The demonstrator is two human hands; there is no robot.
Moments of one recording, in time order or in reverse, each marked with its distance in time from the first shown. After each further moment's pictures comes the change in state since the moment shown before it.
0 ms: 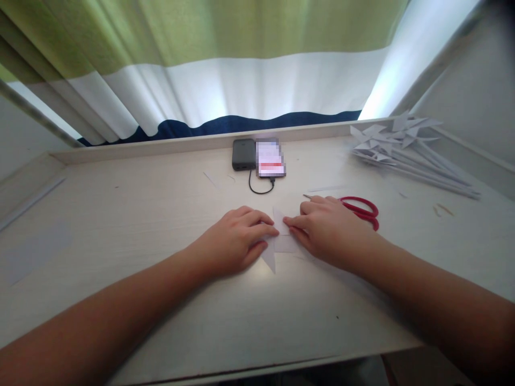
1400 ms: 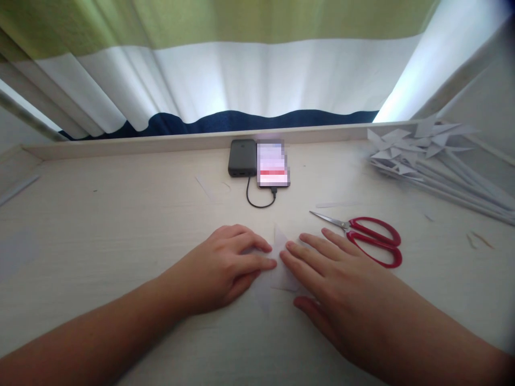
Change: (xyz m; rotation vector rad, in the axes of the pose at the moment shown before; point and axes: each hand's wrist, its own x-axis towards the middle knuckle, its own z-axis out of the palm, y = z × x) left_hand -0.003 -0.011 -0.005 -0.071 -0.040 0.018; right_hand -0.026 -0.018 -0.007 0.051 0.043 -0.113
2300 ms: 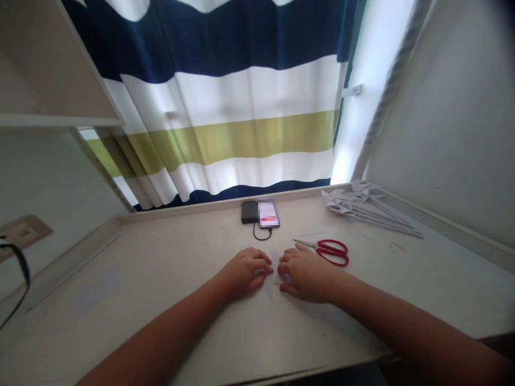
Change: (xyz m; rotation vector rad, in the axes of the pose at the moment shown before) left_hand 0.003 0.008 0.008 0.049 0.149 -0.008; right_hand 0.017 -0.010 -0.012 -0.020 -0.123 0.026
